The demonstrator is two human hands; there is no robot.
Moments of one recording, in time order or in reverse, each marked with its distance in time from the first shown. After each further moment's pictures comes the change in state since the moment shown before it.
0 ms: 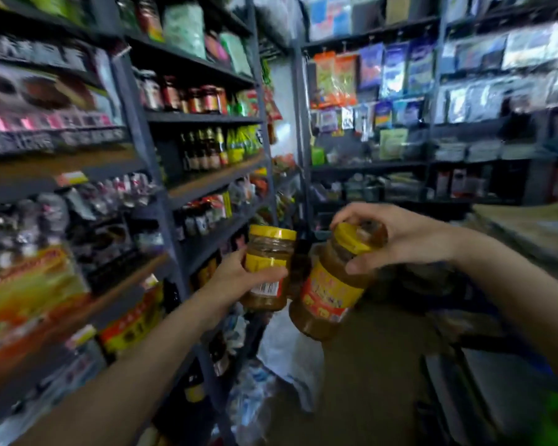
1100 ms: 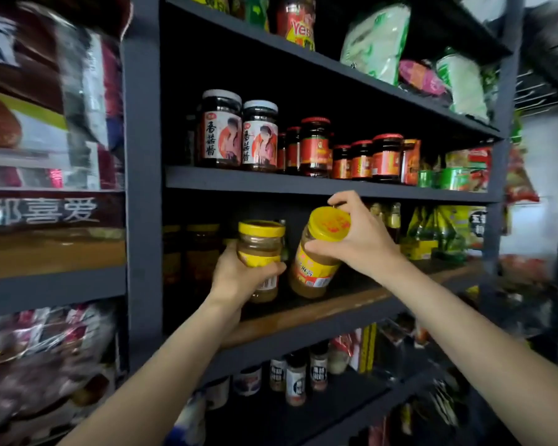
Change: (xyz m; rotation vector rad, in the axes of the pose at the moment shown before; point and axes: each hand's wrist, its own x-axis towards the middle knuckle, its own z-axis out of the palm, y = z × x) left_hand 0.434 -0.009 -0.268 0.131 1.172 0.192; right_hand 0.665 0.083 -0.007 0.137 0.228 -0.575
